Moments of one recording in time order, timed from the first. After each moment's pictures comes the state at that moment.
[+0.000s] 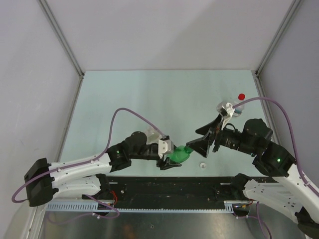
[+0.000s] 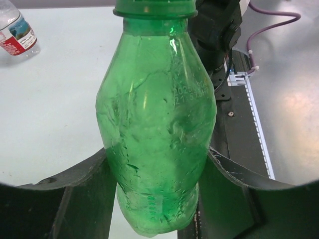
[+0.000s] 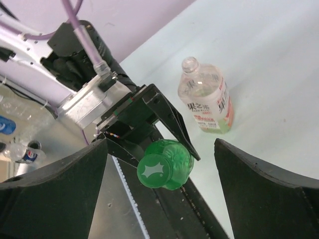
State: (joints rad) left arm -1.09 1.03 0.60 0.23 0.48 0.11; right arm 0.82 0.66 1.02 -0.48 -0.32 0.36
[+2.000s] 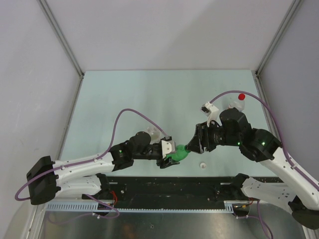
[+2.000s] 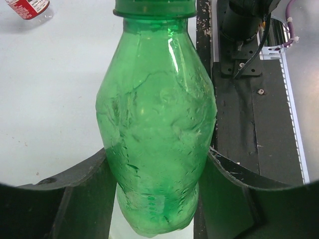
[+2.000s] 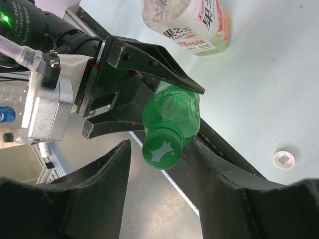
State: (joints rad) left arm -1.08 1.08 0.60 0.16 0.38 0.20; right arm 0.80 0.88 1.15 -0.86 -0.31 0.51
